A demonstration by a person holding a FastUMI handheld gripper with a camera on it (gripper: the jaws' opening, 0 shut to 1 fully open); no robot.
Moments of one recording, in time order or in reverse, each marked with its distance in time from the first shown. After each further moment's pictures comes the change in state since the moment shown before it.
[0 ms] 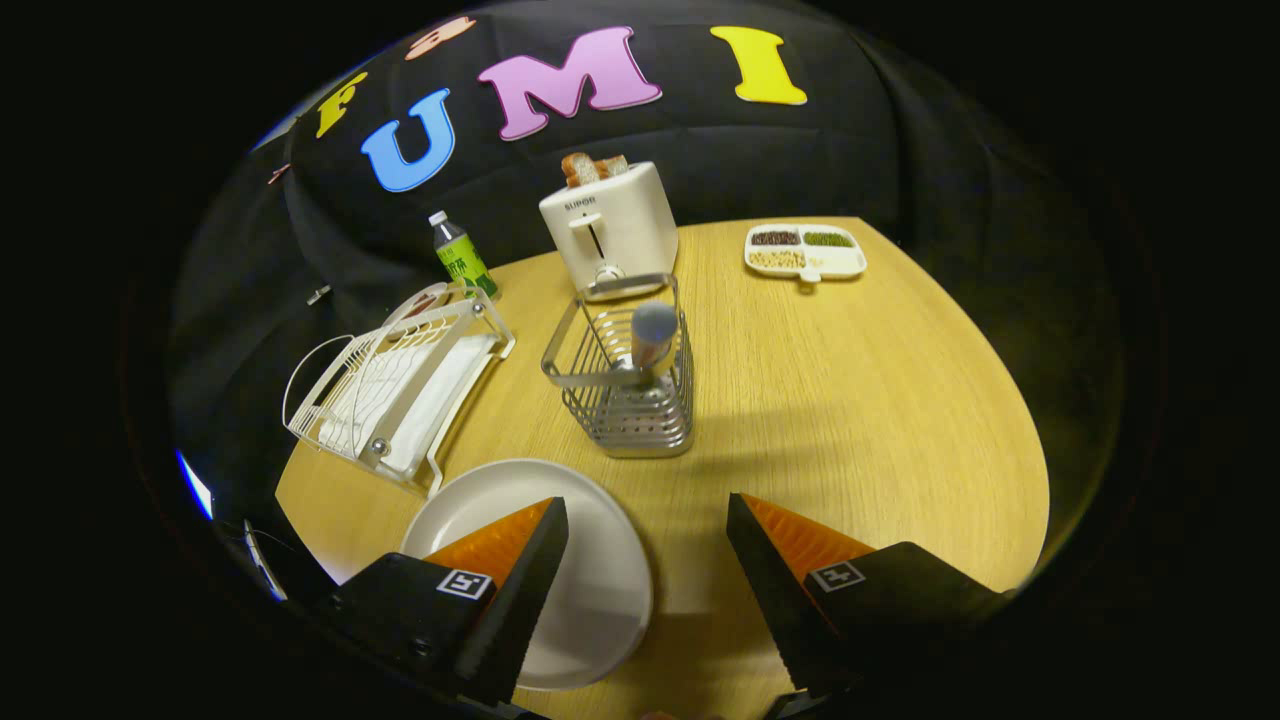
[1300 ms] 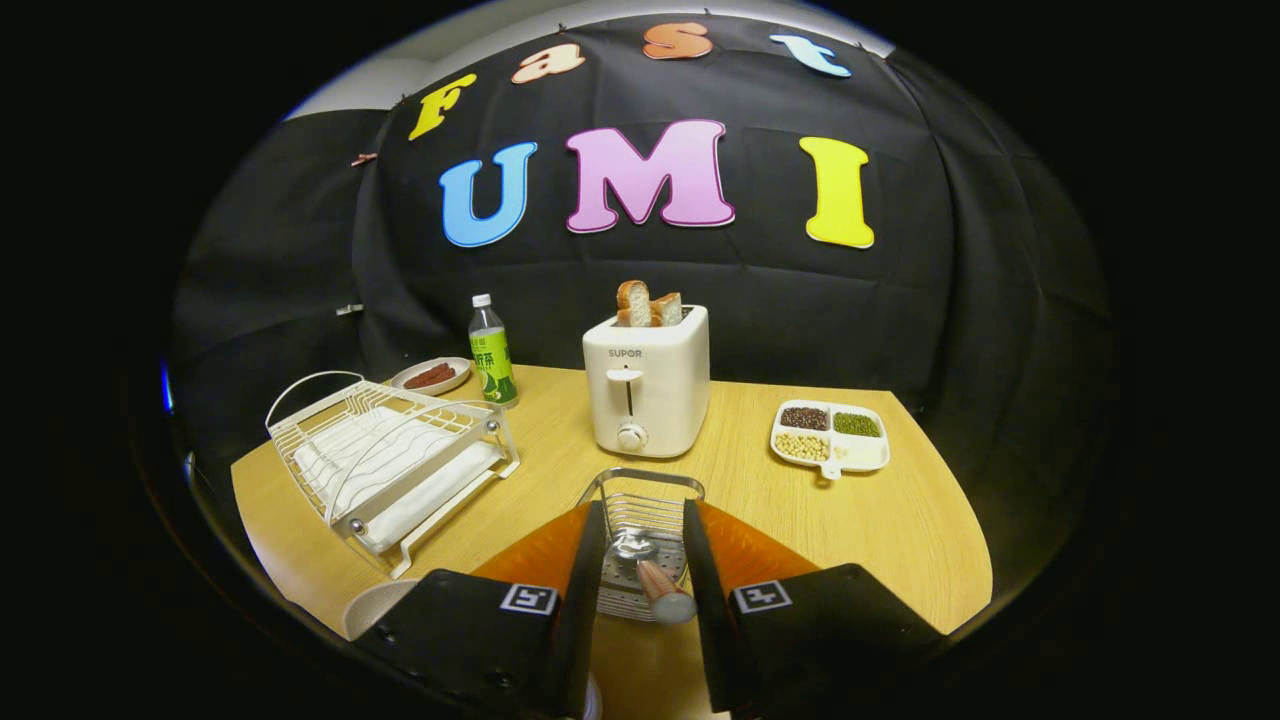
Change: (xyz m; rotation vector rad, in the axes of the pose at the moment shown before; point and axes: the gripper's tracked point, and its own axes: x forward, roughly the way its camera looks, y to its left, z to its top) arm 0.035 0.018 0.097 -0.246 -0.337 0.037
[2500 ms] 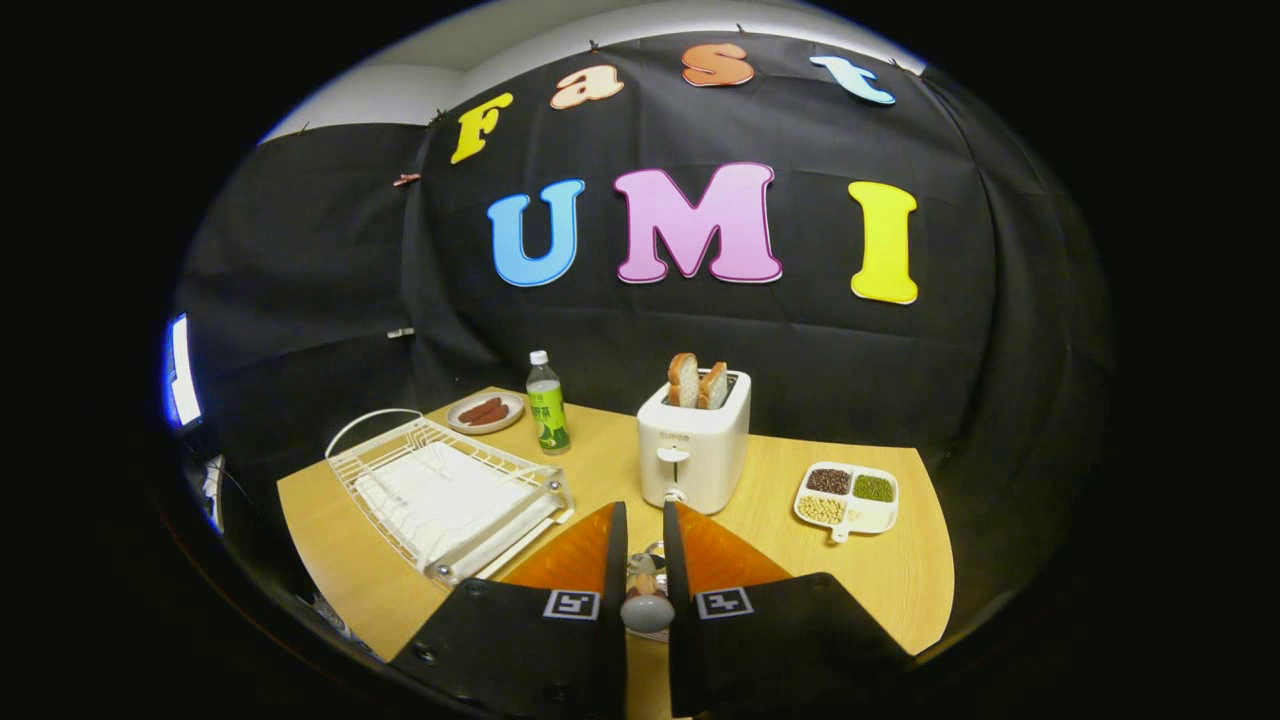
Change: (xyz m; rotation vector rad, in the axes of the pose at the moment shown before) arm -0.049 0.037 0.104 -0.012 -0.048 0.157
